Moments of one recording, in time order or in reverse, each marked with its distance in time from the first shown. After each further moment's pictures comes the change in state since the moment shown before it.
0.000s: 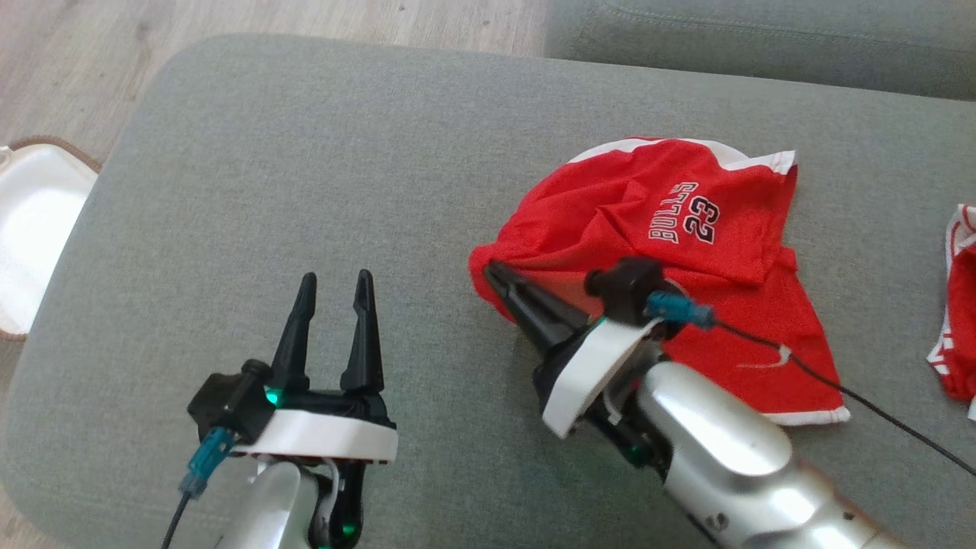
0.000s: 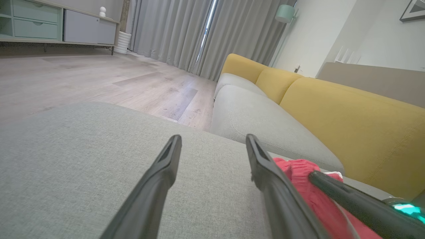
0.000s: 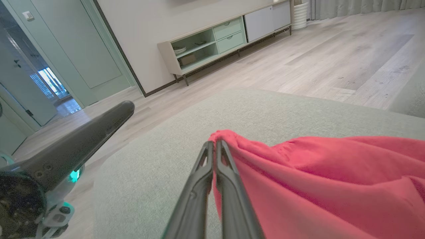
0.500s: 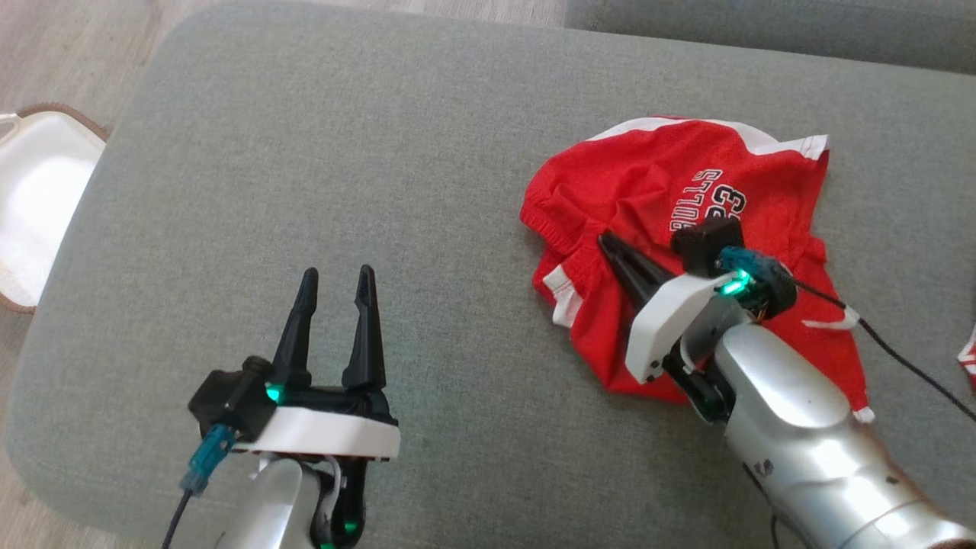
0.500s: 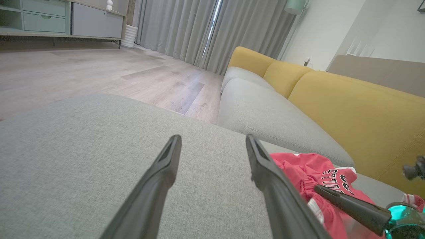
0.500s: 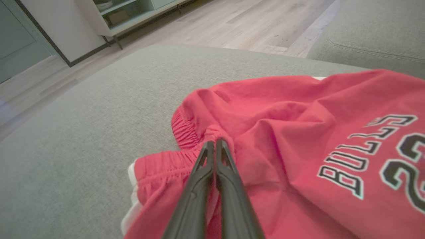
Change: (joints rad) left arm -0.004 0.000 -0.002 -0.010 0.000 0.000 0.000; right arm -0.063 -0.022 -0.226 0.271 -0.143 0.000 0.067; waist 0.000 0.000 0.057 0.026
